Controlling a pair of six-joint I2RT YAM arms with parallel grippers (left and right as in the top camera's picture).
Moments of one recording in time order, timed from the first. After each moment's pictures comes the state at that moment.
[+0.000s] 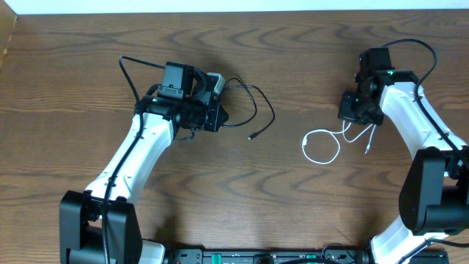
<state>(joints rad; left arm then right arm) -0.22 1.59 1.12 -0.63 0.49 -0.03 0.04 1.83 1.31 -0.88 -0.02 0.32</state>
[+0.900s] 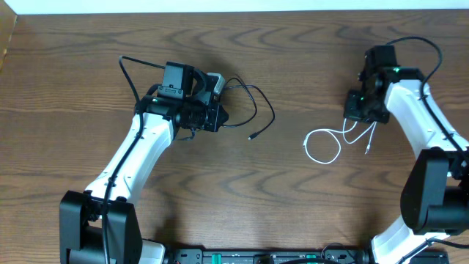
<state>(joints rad) -0.22 1.59 1.12 -0.63 0.49 -0.03 0.00 1.83 1.36 -0.94 0.00 0.26</state>
